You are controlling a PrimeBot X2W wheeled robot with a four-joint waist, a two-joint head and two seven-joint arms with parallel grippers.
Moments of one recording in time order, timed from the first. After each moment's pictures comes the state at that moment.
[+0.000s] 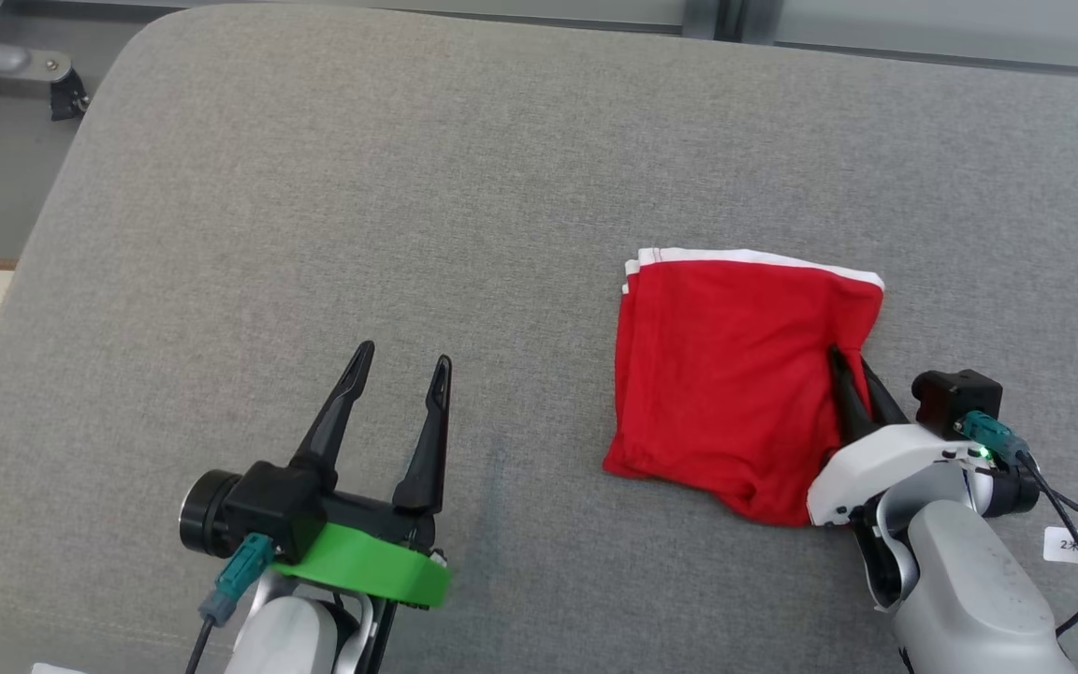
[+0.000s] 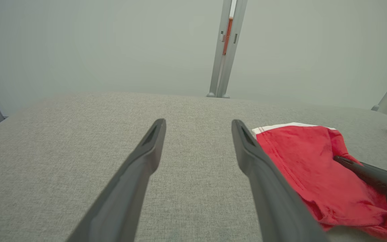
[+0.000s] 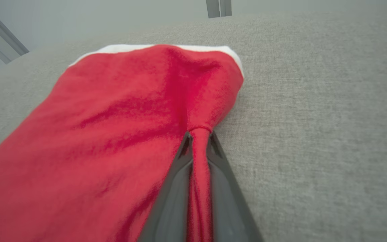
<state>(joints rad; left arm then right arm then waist) -0.15 0.05 -0.29 0.12 -0.24 -0.11 -0.26 -0.40 -0.05 0.01 0.73 0.19 0.13 -0.27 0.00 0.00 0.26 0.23</state>
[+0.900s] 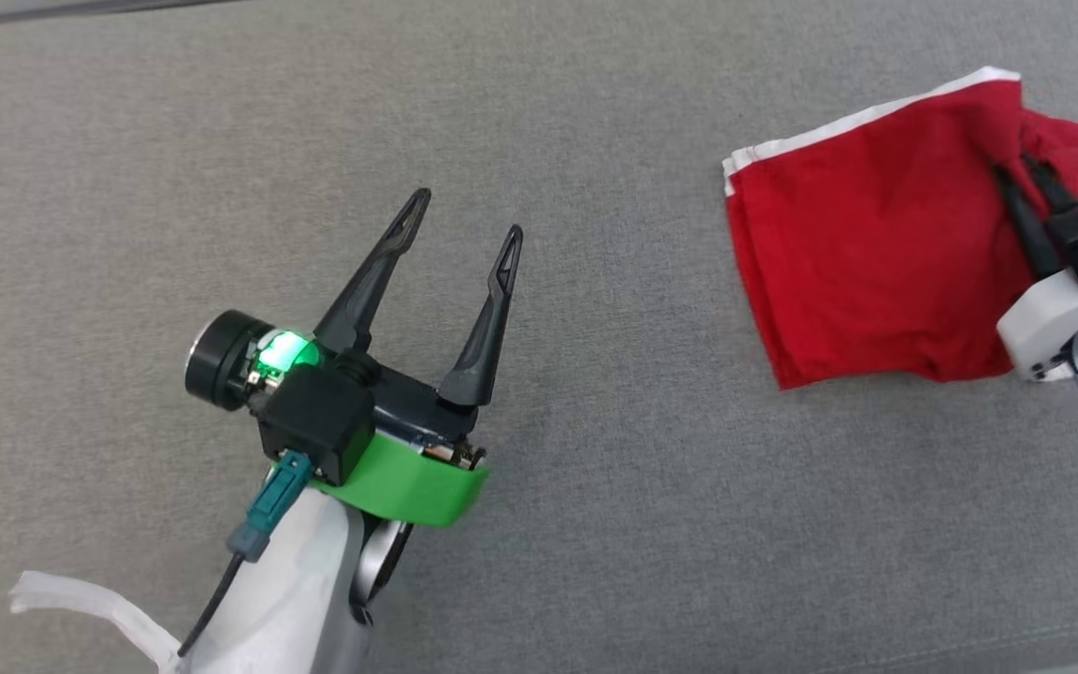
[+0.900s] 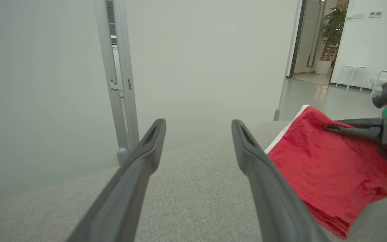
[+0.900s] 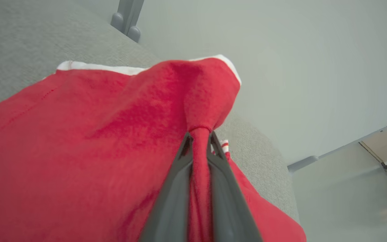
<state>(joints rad) -0.36 0.05 -0.37 0.02 -0.12 -0.12 -0.26 -0.59 -0.51 0.23 0.54 -0.05 0.13 -0.22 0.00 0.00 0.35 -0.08</state>
